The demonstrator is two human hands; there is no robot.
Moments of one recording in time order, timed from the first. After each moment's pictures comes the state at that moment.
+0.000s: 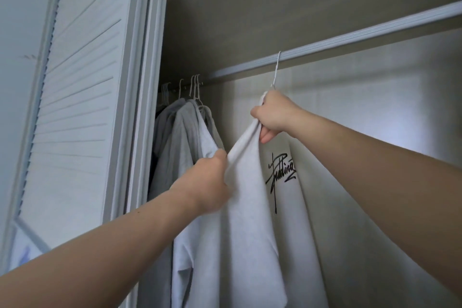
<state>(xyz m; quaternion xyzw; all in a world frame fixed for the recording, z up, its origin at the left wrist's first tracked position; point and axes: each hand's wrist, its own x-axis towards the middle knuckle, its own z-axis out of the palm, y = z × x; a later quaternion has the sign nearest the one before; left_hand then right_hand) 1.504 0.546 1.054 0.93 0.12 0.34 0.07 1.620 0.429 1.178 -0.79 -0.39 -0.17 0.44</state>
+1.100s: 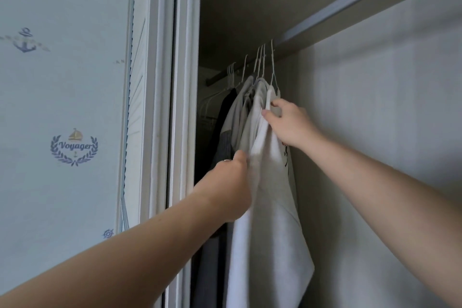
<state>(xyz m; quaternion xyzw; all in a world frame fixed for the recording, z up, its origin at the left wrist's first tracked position) 1.526 0.624 1.035 0.90 0.31 0.31 0.04 1.725 0.614 1.125 -0.69 -0.53 -0.20 0.45</state>
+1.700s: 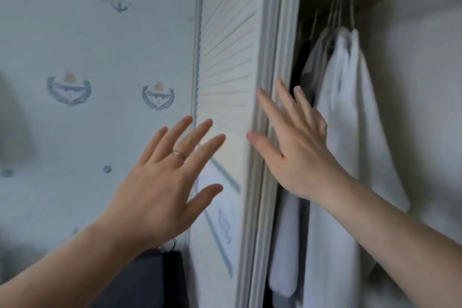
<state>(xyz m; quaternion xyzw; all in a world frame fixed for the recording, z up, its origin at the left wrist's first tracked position) 1.263 0.578 0.939 0.86 0.29 0.35 -0.24 1.499 0.527 0.987 -0.58 -0.69 -0.27 0.34</state>
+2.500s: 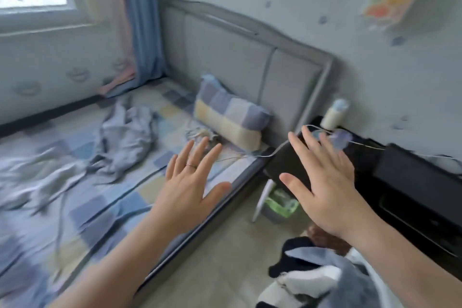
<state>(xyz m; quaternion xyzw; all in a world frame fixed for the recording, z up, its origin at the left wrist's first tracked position) 0.669 0.277 0.630 0.53 0.81 0.25 0.02 0.888 0.440 0.696 -0.32 -0.94 0.09 0.11</state>
